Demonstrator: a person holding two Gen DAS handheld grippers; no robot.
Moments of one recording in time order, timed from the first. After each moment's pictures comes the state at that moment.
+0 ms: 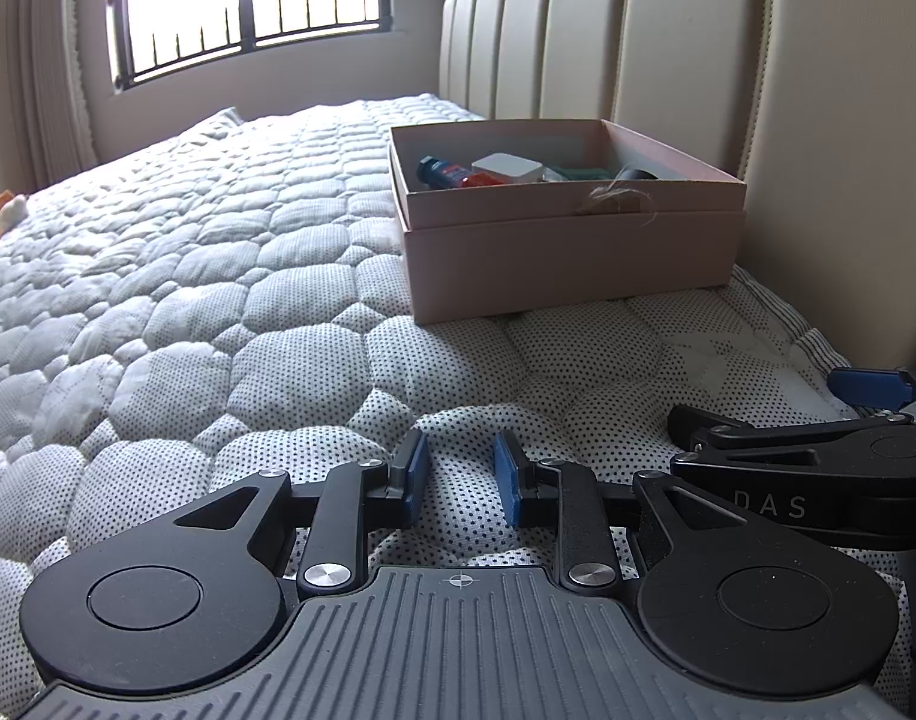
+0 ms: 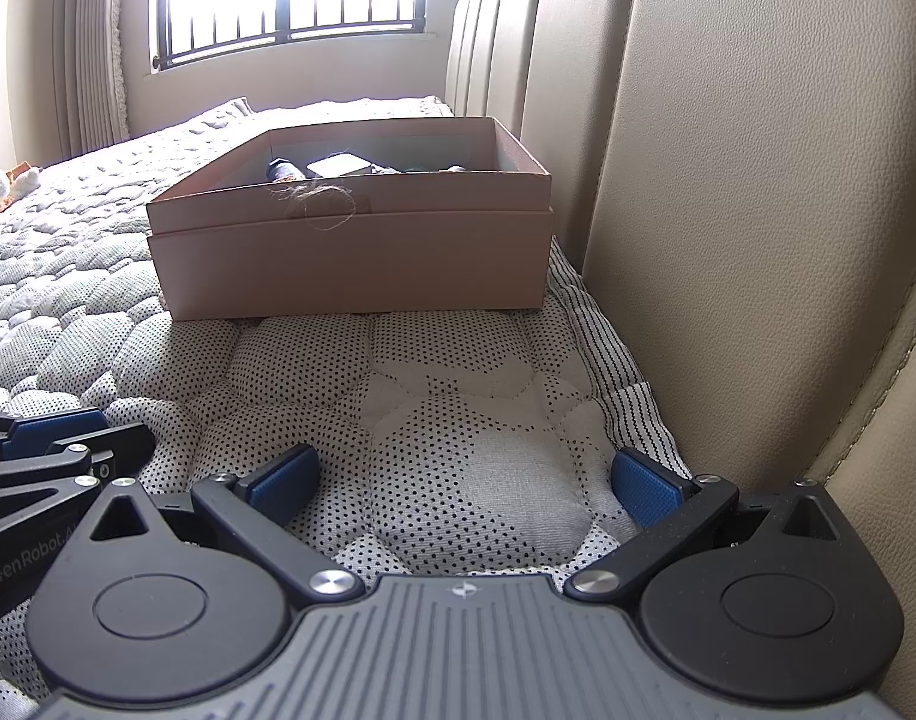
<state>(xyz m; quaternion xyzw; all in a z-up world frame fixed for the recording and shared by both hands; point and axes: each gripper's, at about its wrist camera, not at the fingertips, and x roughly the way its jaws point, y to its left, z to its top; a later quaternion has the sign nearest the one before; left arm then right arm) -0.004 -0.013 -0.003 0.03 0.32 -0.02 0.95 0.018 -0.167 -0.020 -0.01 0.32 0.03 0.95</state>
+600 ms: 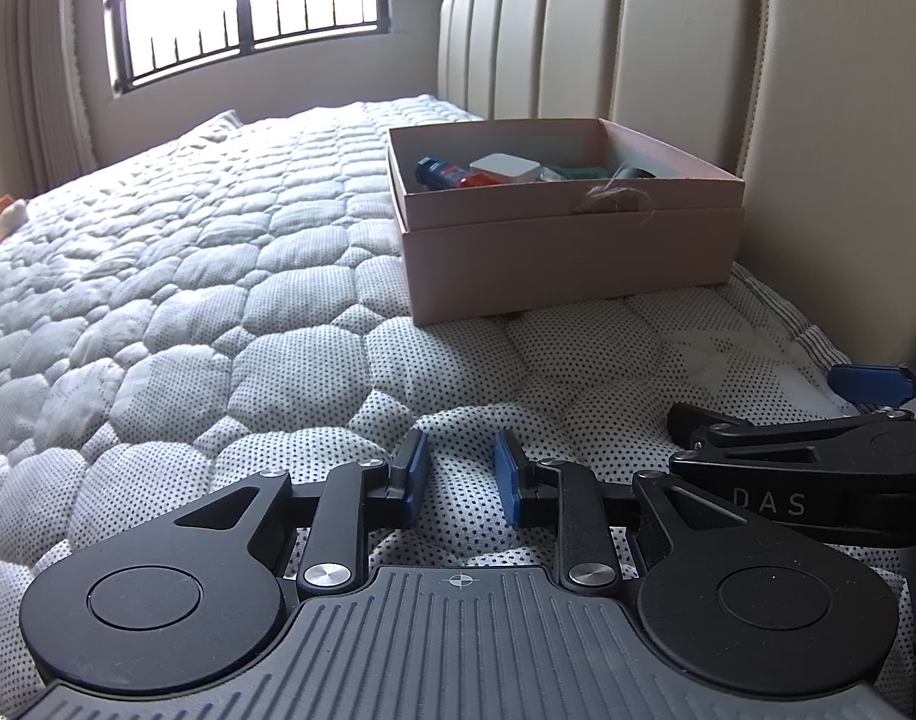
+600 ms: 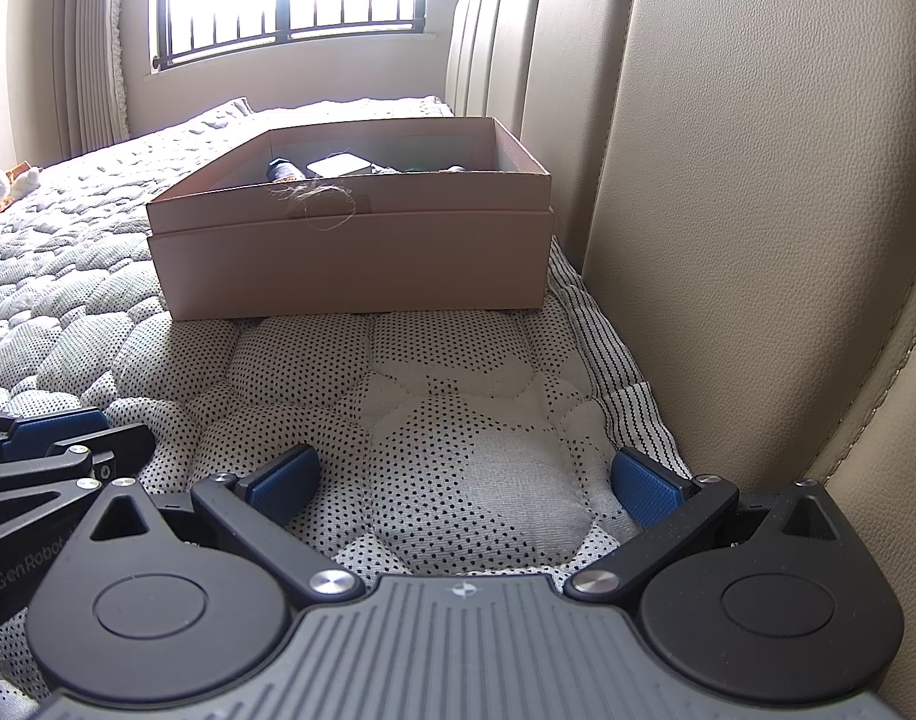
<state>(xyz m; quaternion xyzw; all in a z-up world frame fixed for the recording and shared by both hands) -0.004 -0.013 -0.003 0.03 0.32 -0.02 0.95 0.019 -0.167 -0.020 -0.01 0.32 0.03 0.95</state>
